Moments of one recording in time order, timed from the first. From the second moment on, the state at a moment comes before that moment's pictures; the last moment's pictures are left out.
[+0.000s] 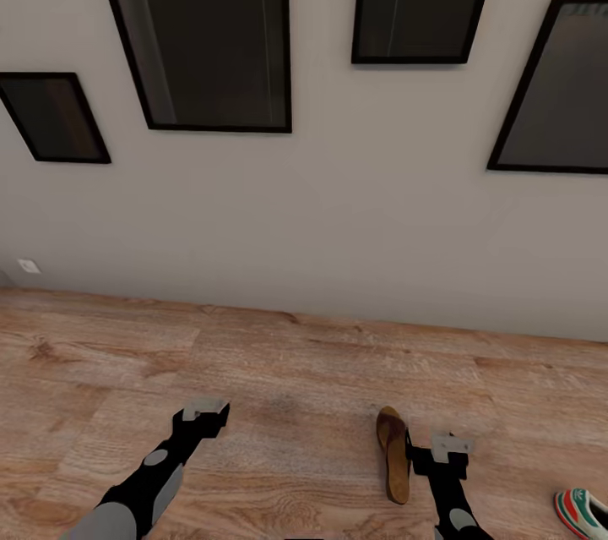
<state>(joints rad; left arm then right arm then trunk) -0.59 0.02 0.13 -0.31 -0.05 -0.26 -0.14 -0.44 -0.03 0.00 -0.31 0.07 -0.49 -0.23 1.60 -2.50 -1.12</state>
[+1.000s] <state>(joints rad) -0.64 -0.04 0.12 -0.37 -0.05 -0.12 -0.15 -0.44 -0.03 0.00 -0.50 0.07 -0.18 -0.16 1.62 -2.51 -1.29</state>
